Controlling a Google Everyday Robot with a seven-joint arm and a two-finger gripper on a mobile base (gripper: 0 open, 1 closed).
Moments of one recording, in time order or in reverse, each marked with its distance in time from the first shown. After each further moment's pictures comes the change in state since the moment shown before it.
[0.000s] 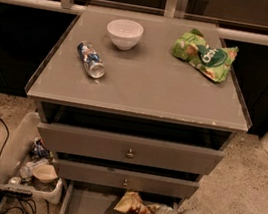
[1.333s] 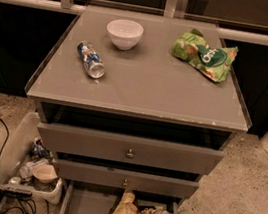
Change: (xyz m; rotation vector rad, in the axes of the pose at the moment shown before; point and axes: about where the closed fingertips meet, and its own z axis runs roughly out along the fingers) arm 0.024 0.028 0.025 -0.100 0.048 -0.128
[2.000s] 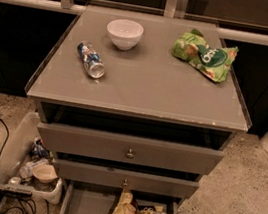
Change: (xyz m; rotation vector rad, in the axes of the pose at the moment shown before) arm -0.003 0.004 0.002 -0.017 -0.002 -0.007
